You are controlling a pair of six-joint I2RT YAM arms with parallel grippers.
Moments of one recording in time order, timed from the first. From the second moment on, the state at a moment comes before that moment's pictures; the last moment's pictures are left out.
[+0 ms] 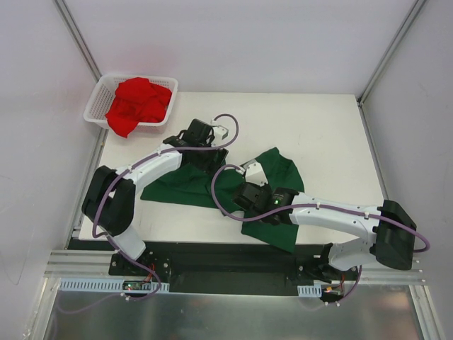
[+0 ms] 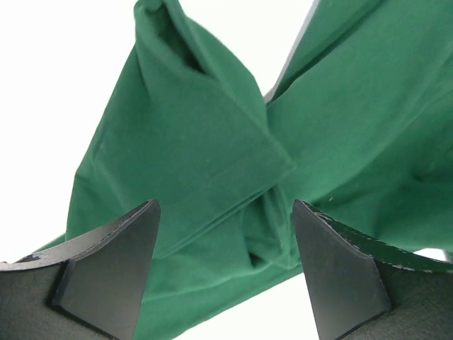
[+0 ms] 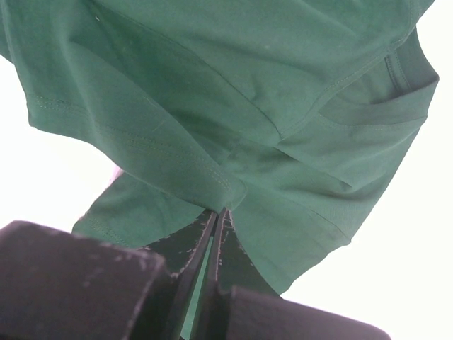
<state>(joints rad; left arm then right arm) -0.55 1.66 1.19 -0.50 0.12 0.03 1.18 1.36 0.96 -0.73 0.72 0.57</state>
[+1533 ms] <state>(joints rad) -0.62 1.77 1.21 -0.39 0.13 -0.02 1.18 1.35 0.95 -0.73 0.72 0.58</state>
